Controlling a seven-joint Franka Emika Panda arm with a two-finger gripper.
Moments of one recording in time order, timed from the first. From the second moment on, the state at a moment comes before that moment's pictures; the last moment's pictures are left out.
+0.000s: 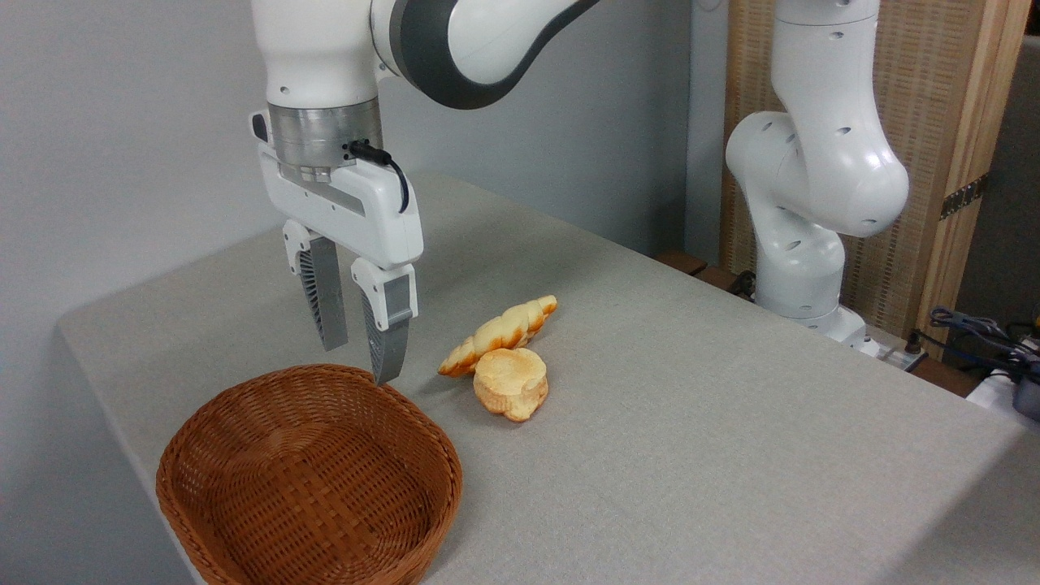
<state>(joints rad) -0.23 0.02 0.06 -1.82 0.02 1.99 0.53</state>
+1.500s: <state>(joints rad) -0.22 0.02 0.07 -1.82 0.02 1.99 0.53</state>
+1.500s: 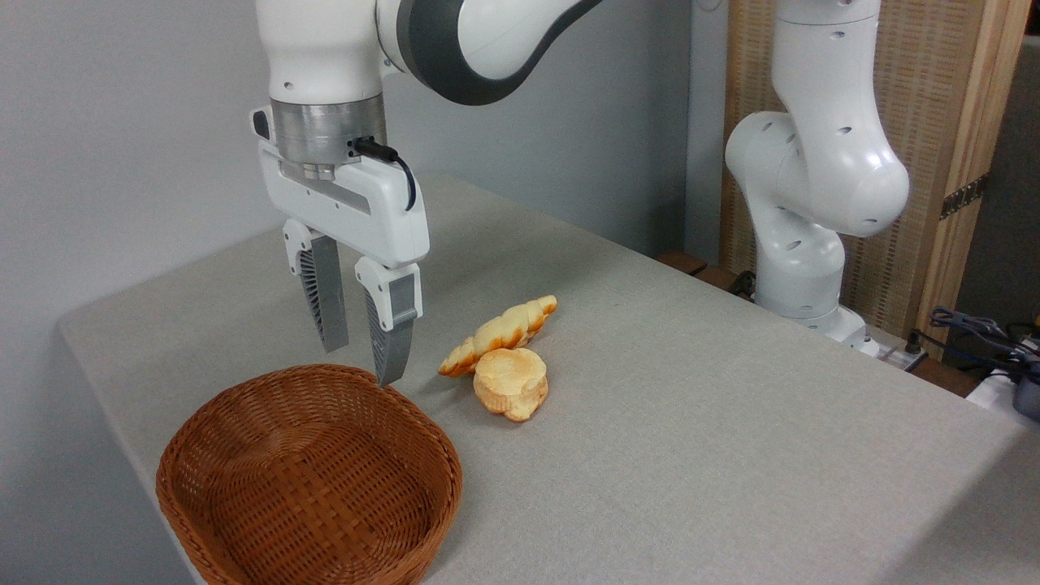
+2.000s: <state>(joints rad) -0.22 0.00 0.07 -1.87 0.02 1.95 0.53</state>
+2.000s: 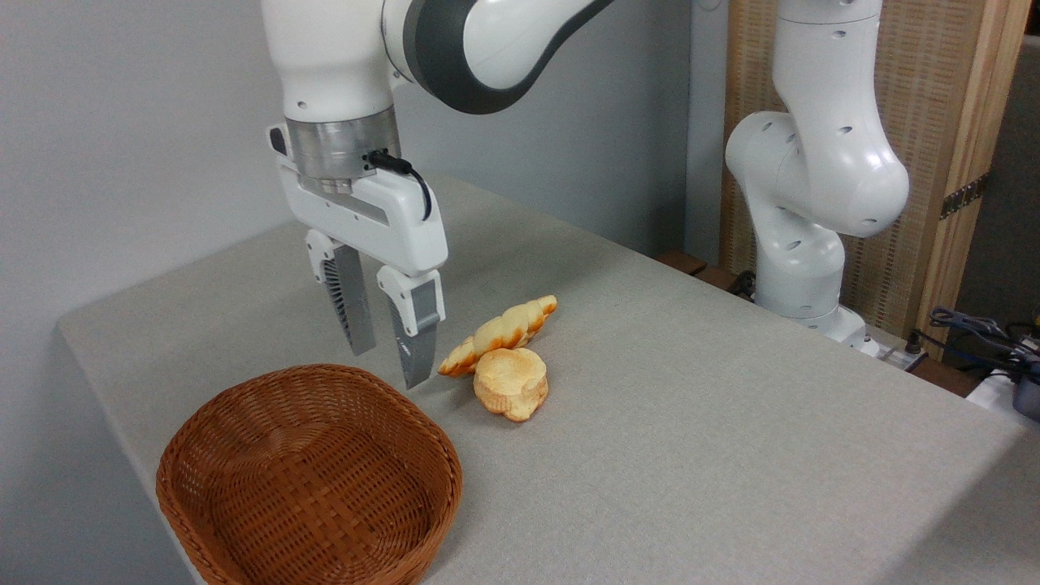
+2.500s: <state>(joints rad) -0.25 -0.09 0.06 -2.02 0.02 1.92 0.59</state>
